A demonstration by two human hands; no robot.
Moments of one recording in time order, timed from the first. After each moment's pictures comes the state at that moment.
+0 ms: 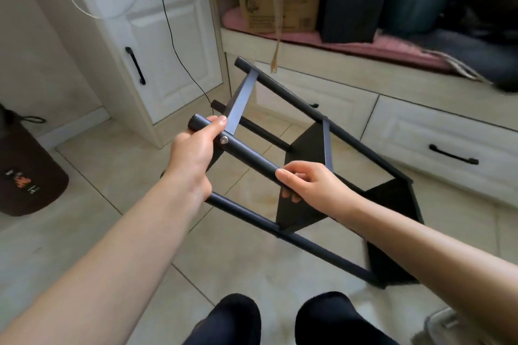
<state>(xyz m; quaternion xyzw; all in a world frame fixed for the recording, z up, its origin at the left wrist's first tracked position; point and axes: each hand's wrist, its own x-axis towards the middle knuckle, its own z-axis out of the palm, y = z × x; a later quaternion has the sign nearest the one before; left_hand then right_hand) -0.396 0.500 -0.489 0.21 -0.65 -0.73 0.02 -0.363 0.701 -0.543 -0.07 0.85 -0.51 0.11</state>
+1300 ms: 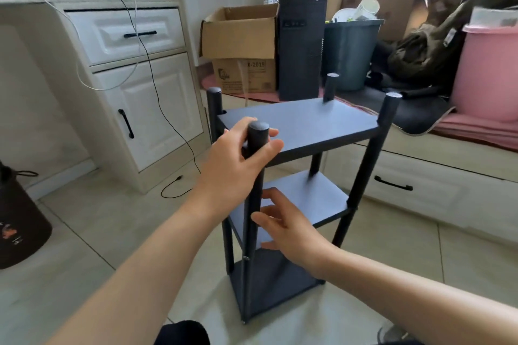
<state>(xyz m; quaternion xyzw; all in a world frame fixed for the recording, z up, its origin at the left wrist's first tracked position) -0.293 0.583 -0.377 -0.26 -0.80 -0.53 0.13 -0.257 0.709 -0.470 -0.05 0.77 -0.64 0.07</state>
